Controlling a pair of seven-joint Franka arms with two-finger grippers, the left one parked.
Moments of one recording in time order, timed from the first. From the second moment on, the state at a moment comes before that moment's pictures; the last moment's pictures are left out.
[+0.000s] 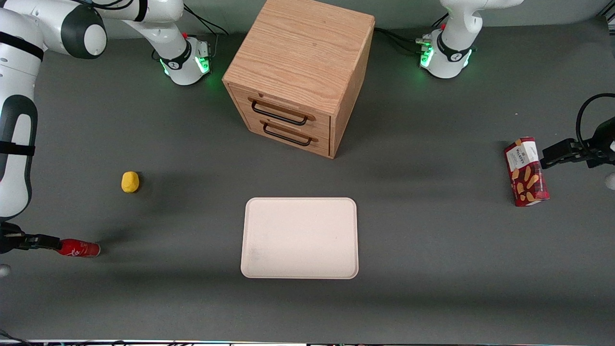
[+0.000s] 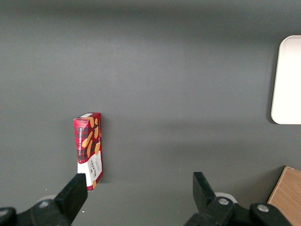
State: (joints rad) arm -0.15 0.77 -0.24 -1.15 0.19 1.96 -0.37
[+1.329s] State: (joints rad) arm -0.16 0.79 -0.26 -1.21 0.21 2.04 -0.49
